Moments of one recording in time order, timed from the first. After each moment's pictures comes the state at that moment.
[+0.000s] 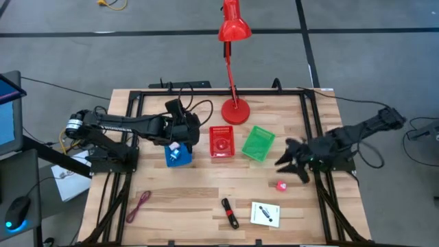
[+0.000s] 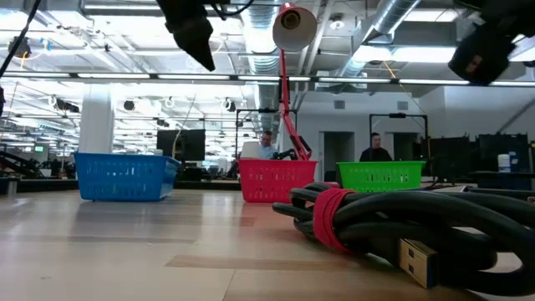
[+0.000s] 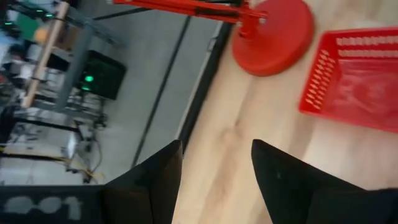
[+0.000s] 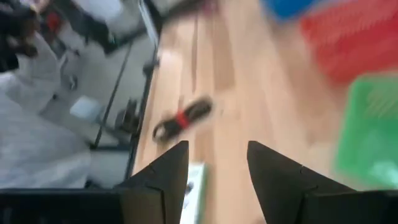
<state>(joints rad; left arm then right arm) -0.05 1.45 1.31 -0.93 -0.85 -0.08 0.42 0.64 0.52 -0.40 0.04 0.60</state>
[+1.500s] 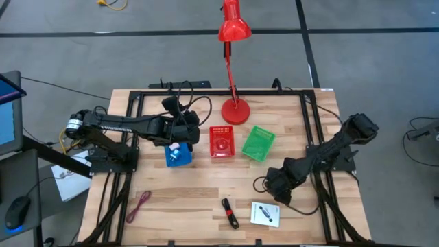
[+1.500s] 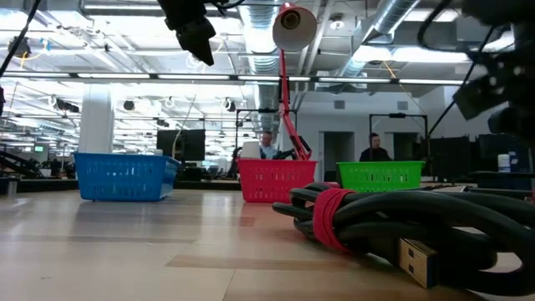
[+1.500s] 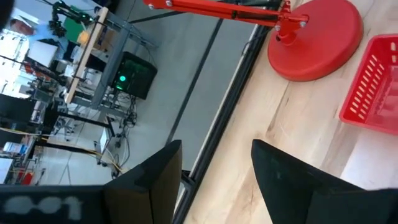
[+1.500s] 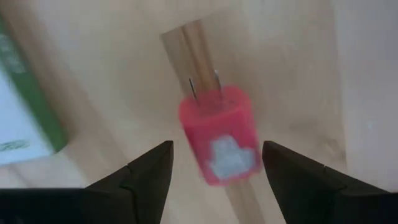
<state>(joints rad) -0.05 1.45 1.31 -0.93 -0.99 -0.09 0.55 1.57 0.84 -0.90 -0.08 0.84</state>
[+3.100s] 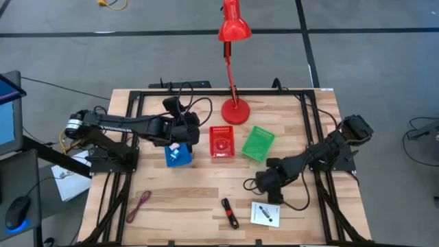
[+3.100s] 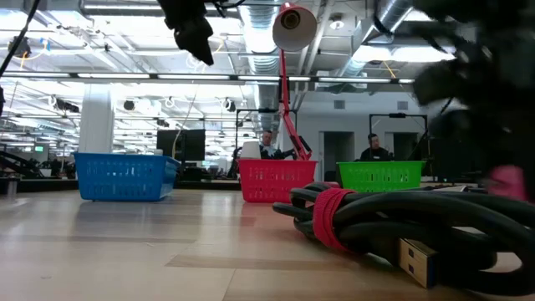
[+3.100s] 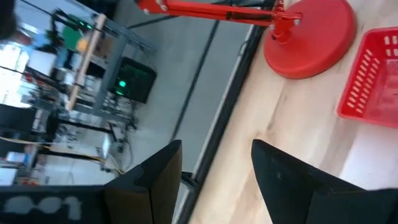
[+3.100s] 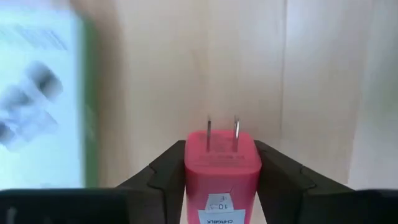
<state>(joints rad) -0.07 1.44 1.31 -0.93 -0.98 -0.04 0.46 1.62 0.89 -0.69 -0.03 0.45</state>
